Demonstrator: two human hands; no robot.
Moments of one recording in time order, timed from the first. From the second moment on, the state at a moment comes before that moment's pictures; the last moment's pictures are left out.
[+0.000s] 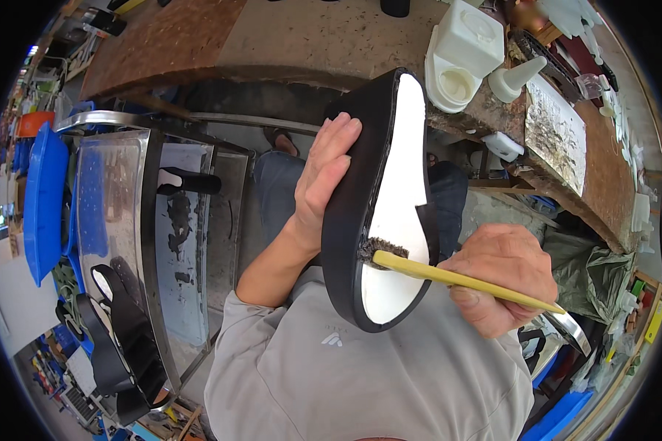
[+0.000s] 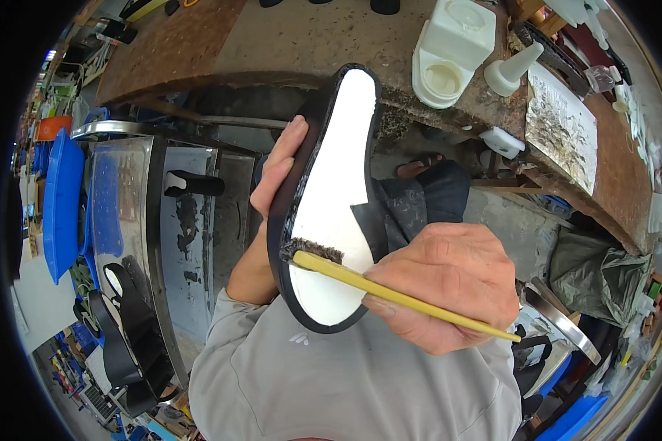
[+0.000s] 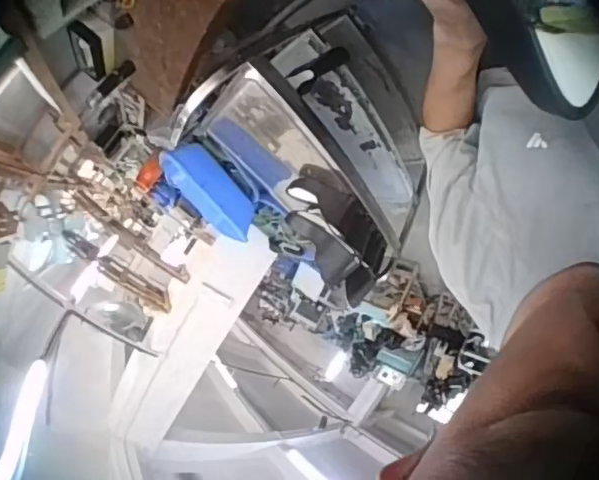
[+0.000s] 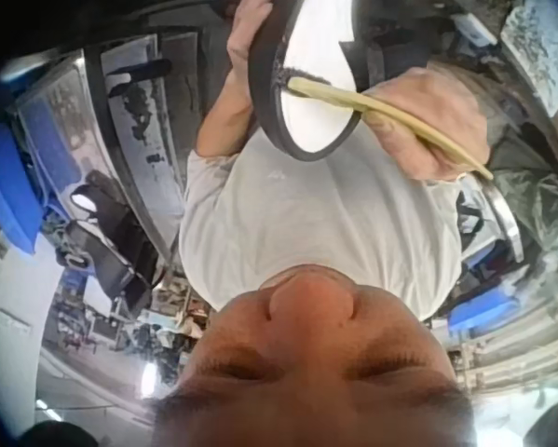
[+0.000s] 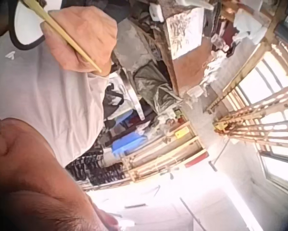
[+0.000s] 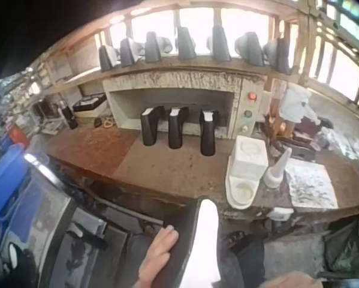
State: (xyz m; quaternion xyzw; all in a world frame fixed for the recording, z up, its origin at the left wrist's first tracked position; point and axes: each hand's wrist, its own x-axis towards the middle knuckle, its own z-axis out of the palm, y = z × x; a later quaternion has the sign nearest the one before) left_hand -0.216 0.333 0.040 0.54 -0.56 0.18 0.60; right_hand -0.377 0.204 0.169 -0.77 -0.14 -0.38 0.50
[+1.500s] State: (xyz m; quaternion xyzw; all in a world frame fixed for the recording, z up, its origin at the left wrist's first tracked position) left_hand -0.249 0.329 0.076 0.52 -0.47 -0.47 0.55; right_hand -0.353 0.135 0.167 -0.71 -0.47 -0.21 0.48
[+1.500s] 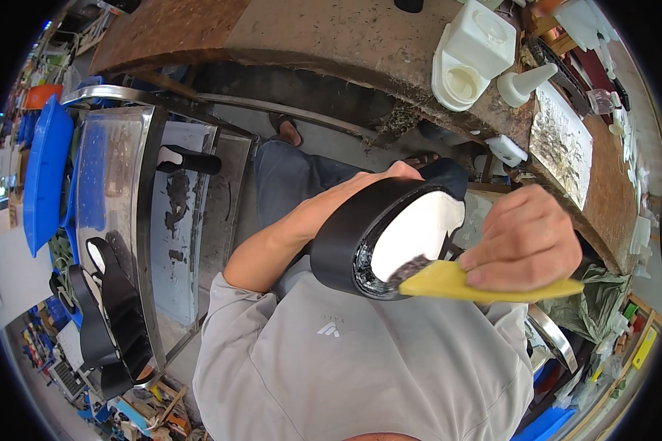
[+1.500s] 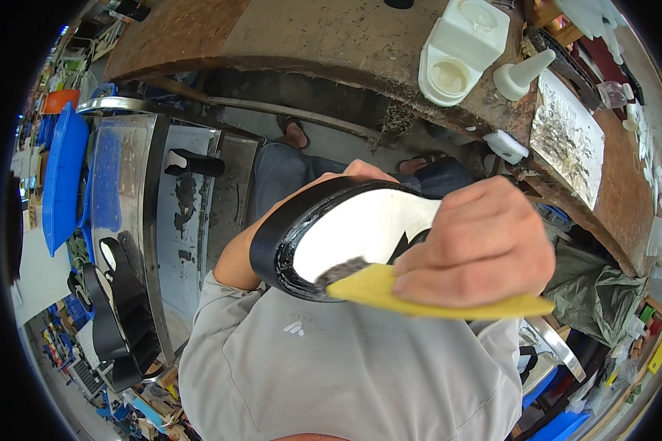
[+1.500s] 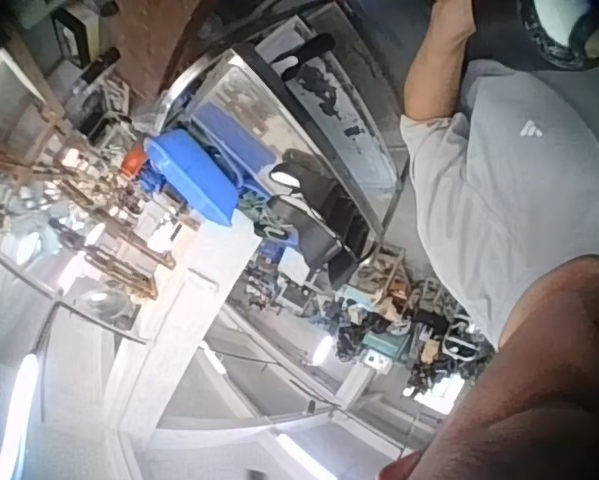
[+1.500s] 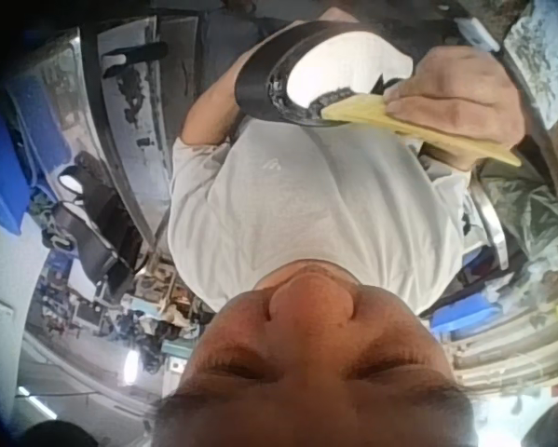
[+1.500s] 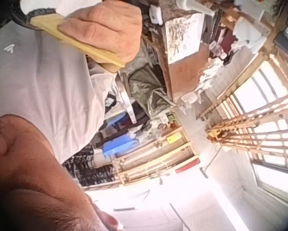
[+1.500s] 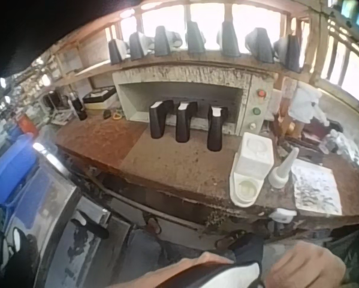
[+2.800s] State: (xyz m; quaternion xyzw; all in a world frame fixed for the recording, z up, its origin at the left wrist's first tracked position) left_hand -0.181 0.285 0.023 0.33 -0.19 -0.47 0.80; right_hand -0.326 0.049 0.044 -0.77 0.27 -0.37 0.45
